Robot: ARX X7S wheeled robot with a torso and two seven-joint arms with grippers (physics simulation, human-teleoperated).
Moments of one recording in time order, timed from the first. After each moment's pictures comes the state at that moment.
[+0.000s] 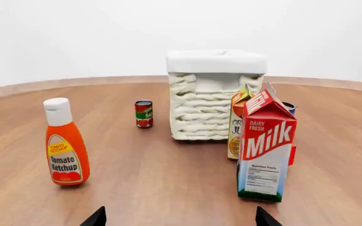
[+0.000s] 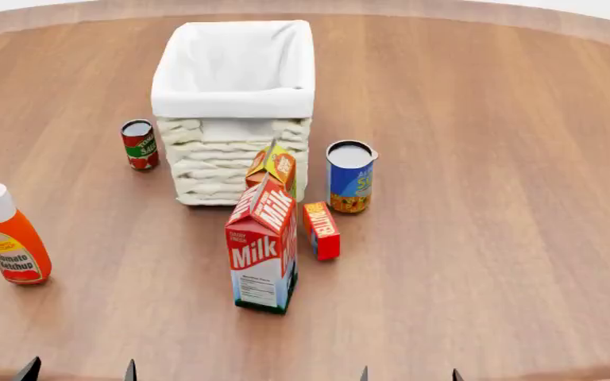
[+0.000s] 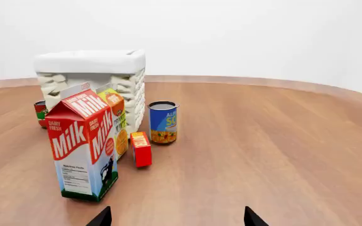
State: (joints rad) left arm 0.00 0.00 0.00 0.00 0.00 0.00 0.00; right arm 0.00 0.00 0.00 0.00 0.00 0.00 0.00
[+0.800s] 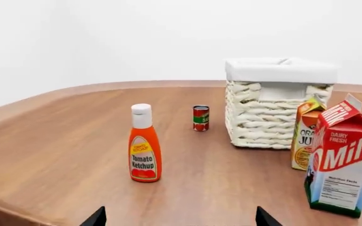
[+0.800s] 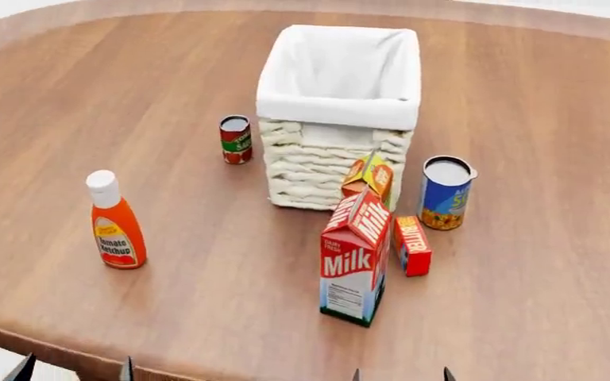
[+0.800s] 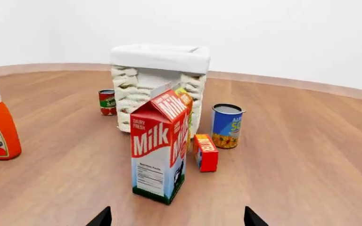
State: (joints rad) left arm -0.01 -0.07 0.08 -0.01 -0.06 0.03 -0.09; right arm 0.01 0.08 -0.11 -0.04 0.03 0.07 0.08
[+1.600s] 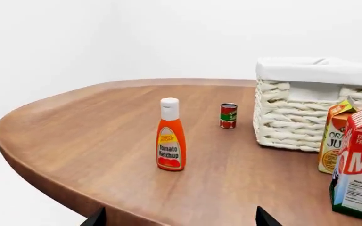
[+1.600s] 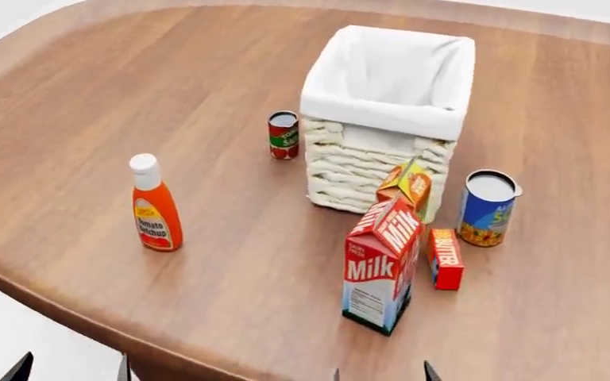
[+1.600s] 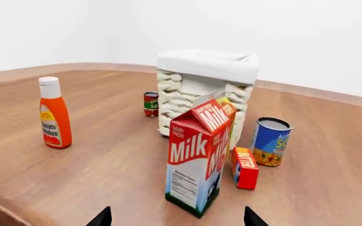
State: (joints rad) left arm -0.01 -0.12 0.13 -0.01 -0.11 0.02 -0.14; right arm 0.02 0.13 -0.18 -0.06 0.06 0.09 0.10
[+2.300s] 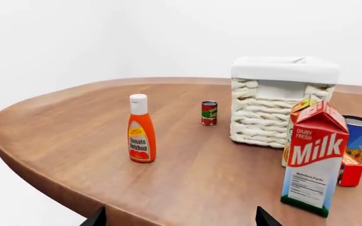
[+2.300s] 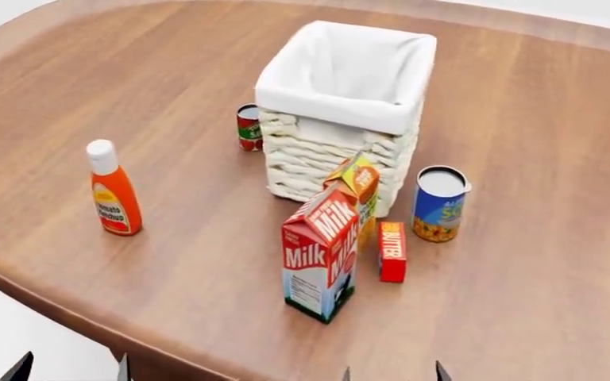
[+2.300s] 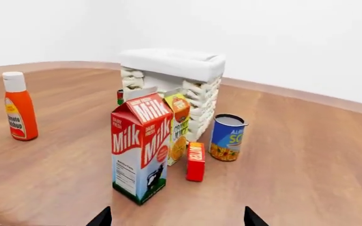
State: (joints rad) left arm -0.02 -0.14 0.16 -0.01 -0.13 0.03 -0.17; right arm 0.01 0.15 -0.20 -0.09 0.07 0.11 0.15
